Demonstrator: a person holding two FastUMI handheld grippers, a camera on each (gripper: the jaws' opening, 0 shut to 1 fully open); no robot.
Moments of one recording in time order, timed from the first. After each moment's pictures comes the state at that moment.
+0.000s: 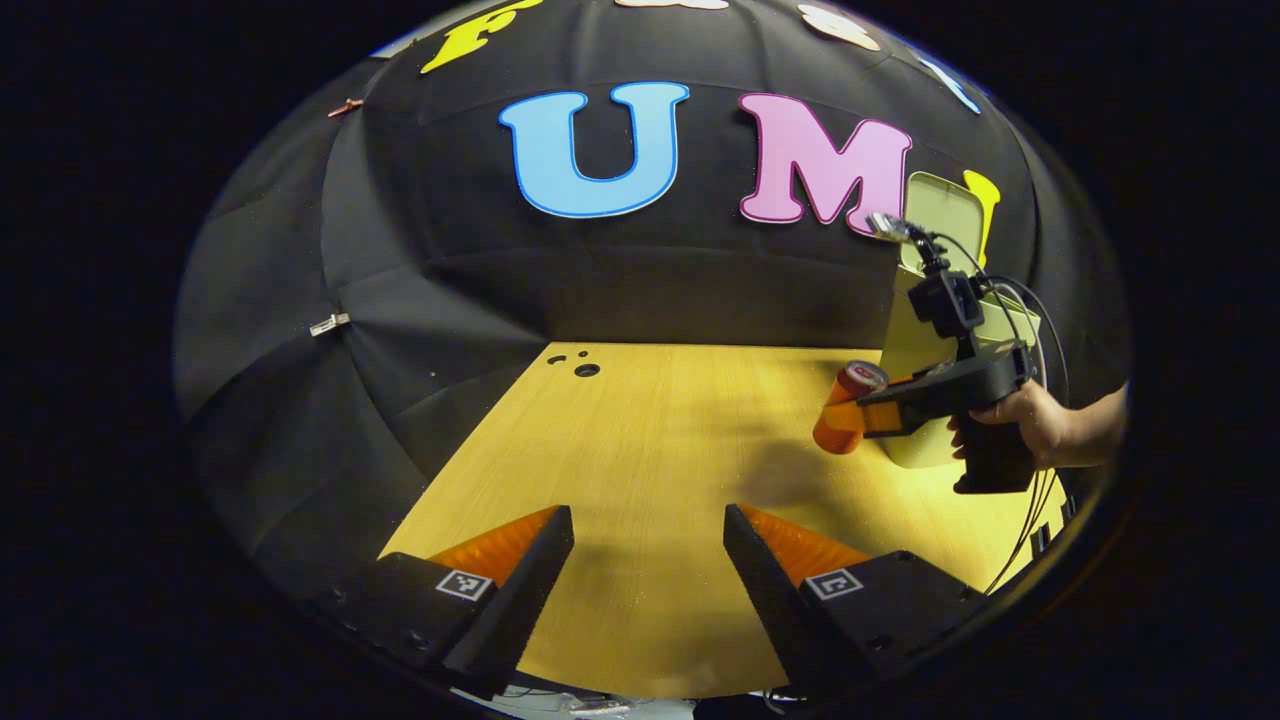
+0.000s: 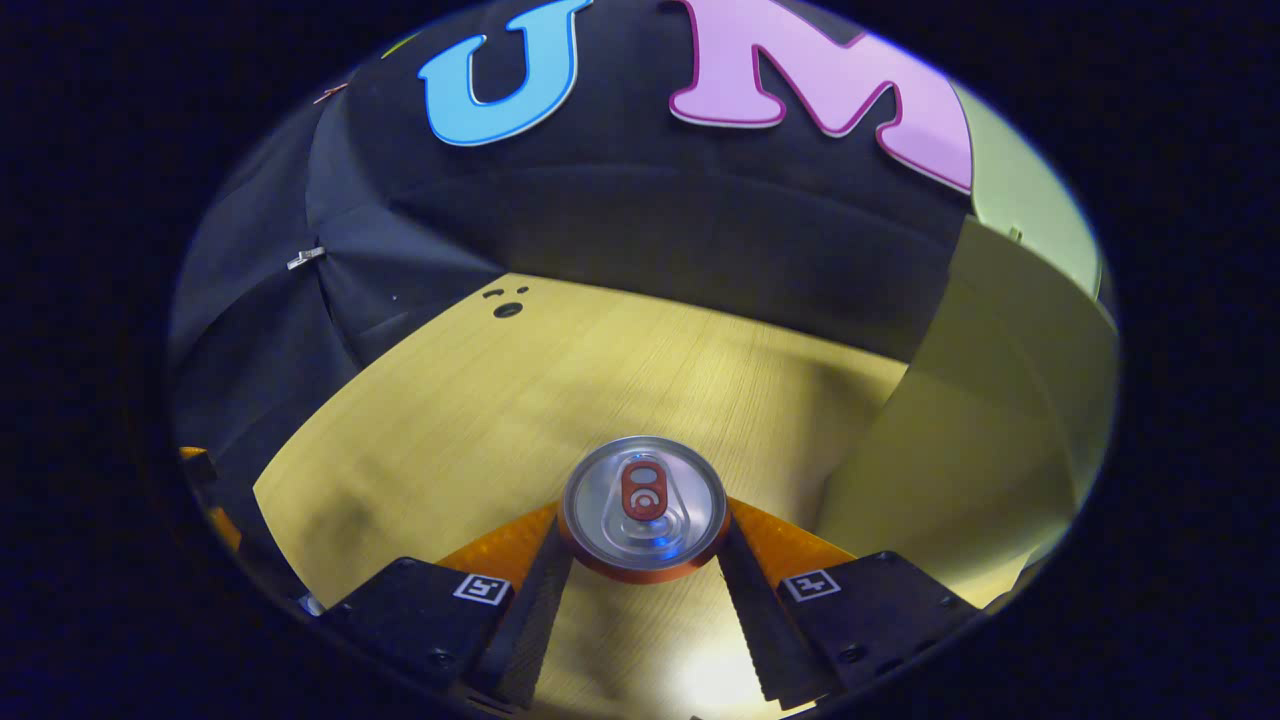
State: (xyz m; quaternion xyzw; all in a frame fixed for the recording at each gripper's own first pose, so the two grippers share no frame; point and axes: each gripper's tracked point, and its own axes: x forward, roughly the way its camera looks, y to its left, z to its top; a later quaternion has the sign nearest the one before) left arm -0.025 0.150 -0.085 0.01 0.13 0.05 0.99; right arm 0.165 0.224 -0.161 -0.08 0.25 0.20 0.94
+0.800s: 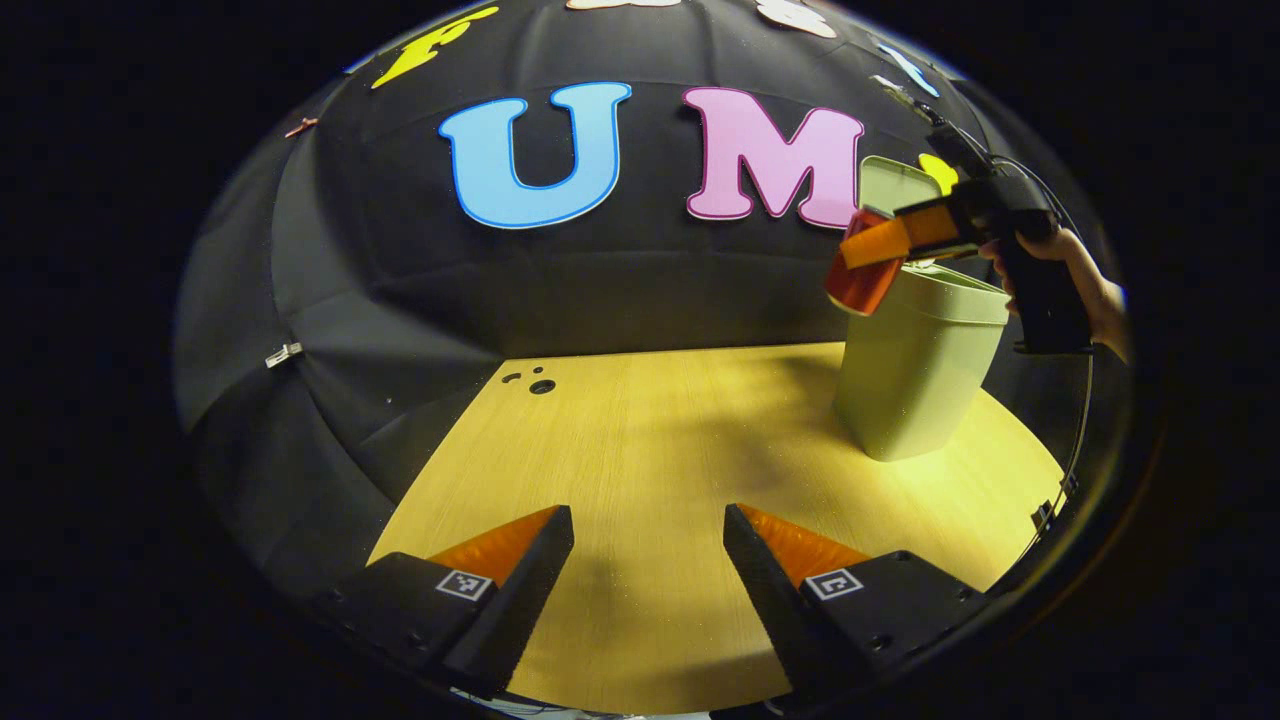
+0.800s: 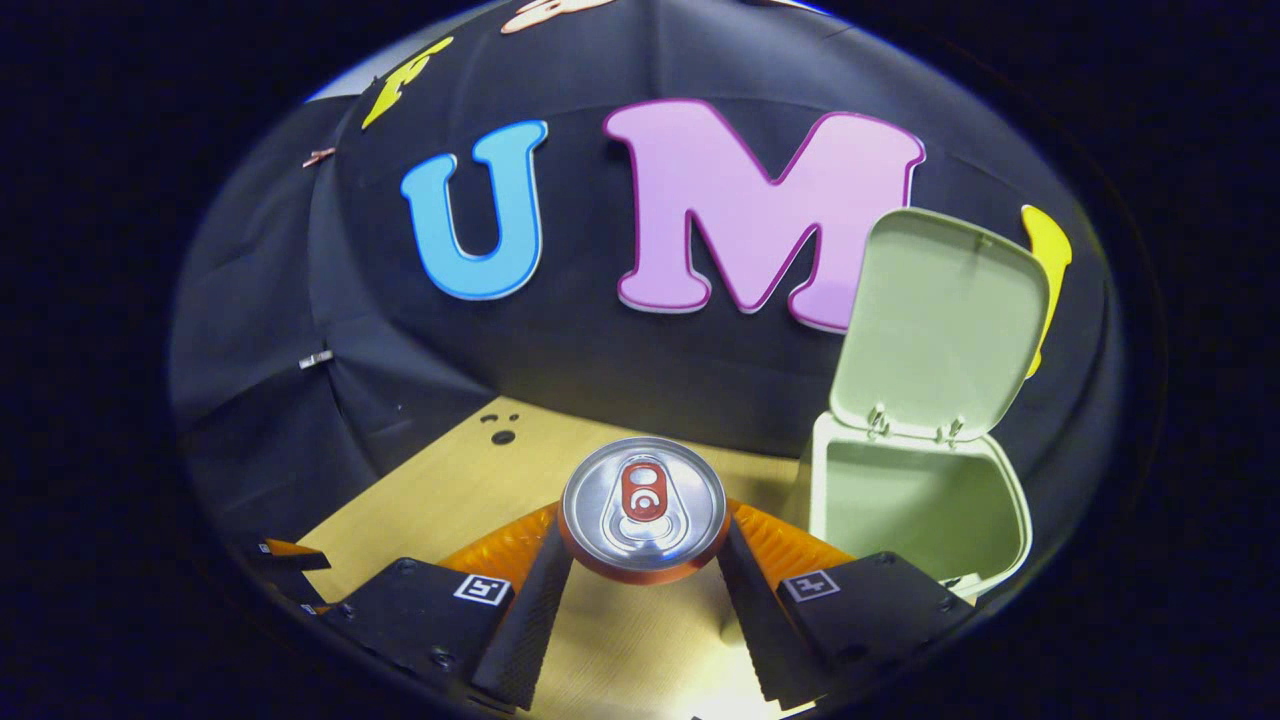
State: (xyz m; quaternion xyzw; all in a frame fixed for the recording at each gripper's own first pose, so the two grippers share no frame) left arm 0.005 0.124 -0.084 0.04 0.12 0.00 0.99; right arm 0.164 0.174 0.019 -0.04 0.11 0.17 0.98
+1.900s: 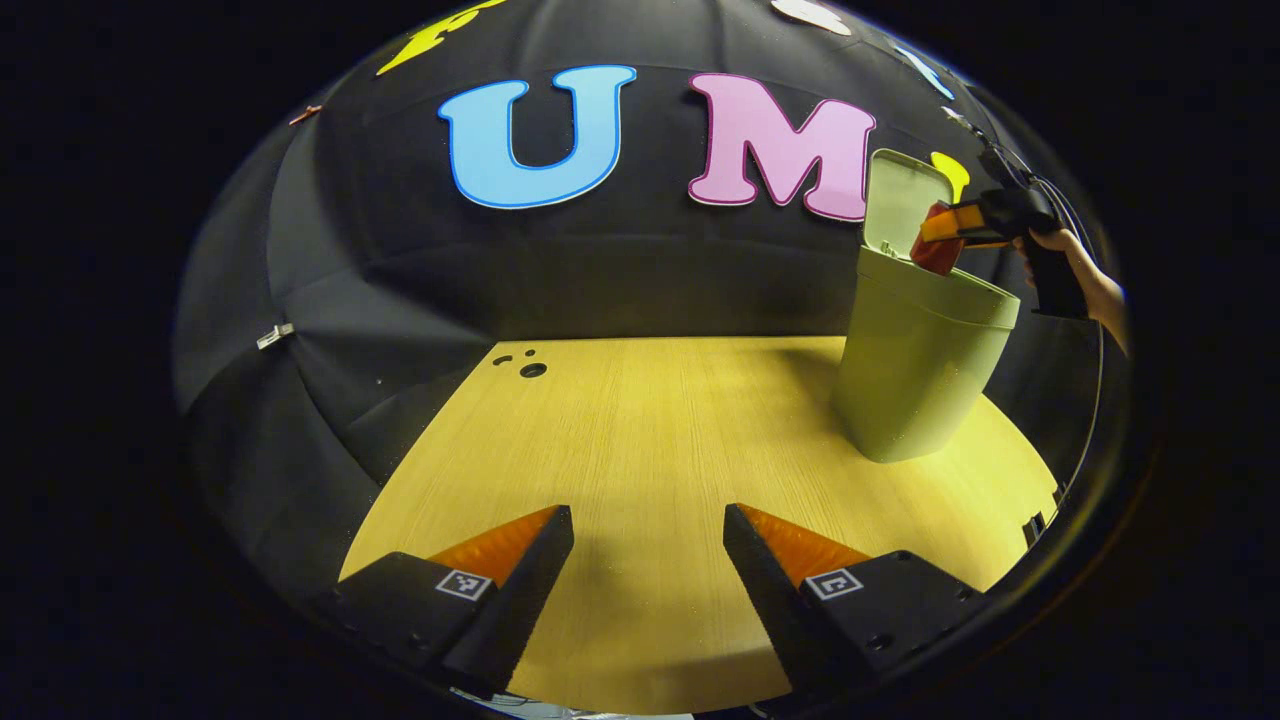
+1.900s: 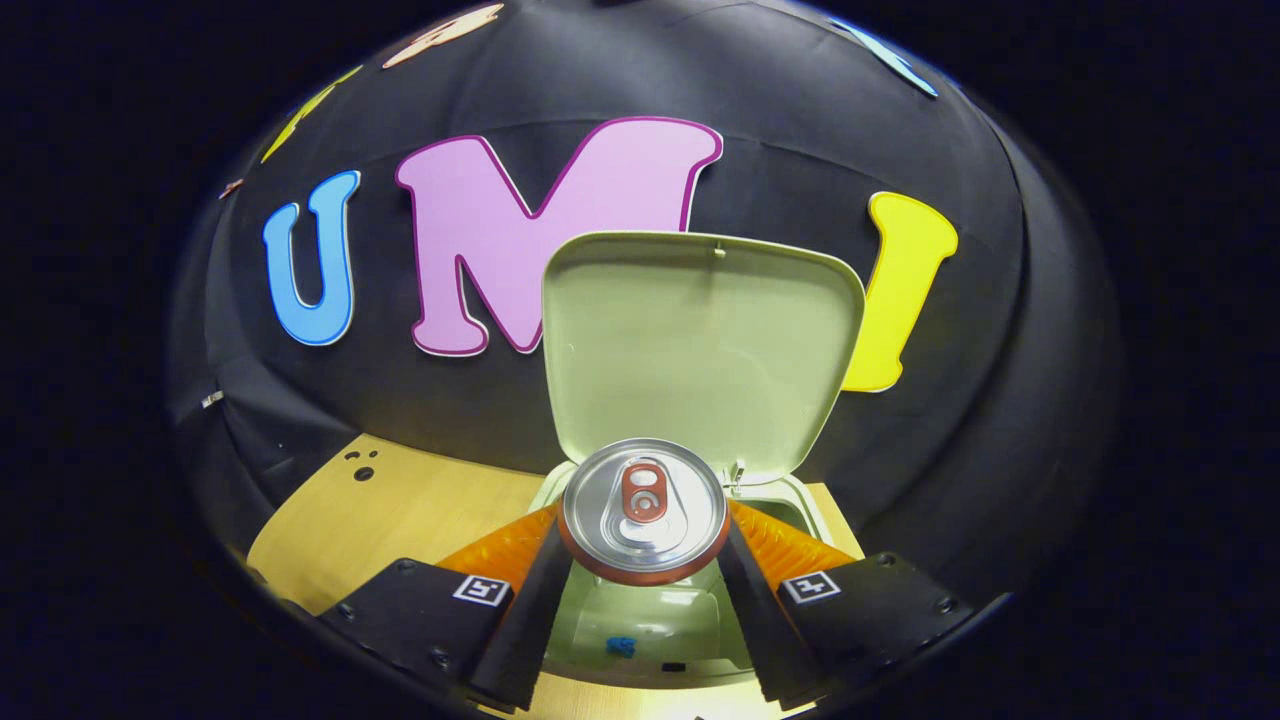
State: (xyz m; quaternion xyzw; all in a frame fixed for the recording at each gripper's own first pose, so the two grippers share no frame) left arm 0.017 0.113 -0.091 0.02 0.14 0.00 0.99; right arm 0.210 0.012 0.039 -0.04 0.11 0.01 0.99
